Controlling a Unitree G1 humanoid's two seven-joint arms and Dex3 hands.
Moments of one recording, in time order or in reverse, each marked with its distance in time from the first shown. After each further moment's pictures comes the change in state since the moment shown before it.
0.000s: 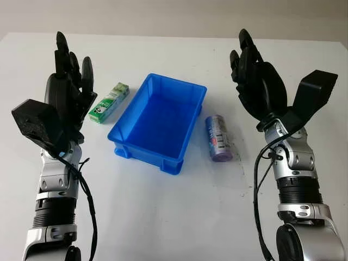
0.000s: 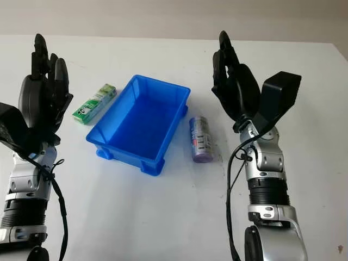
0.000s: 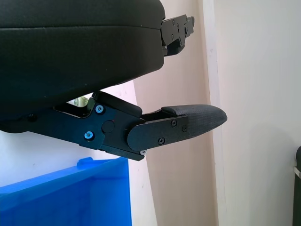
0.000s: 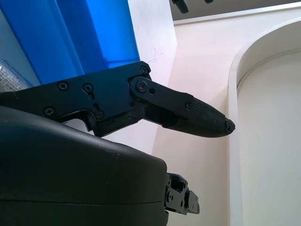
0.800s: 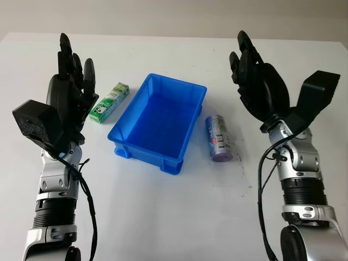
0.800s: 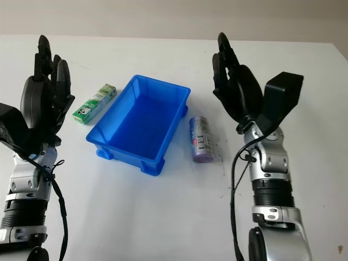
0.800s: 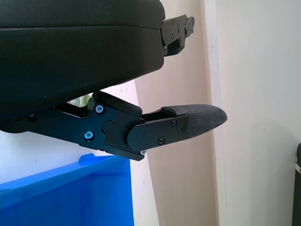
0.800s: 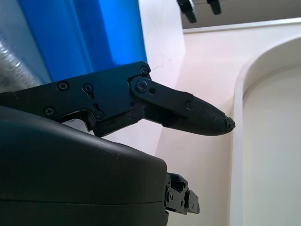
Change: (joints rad) left arm 0.002 0.001 -0.001 0.001 -0.004 0.001 -0.009; right arm 0.010 -0.070 -0.003 -0.012 -0.004 0.010 0.097
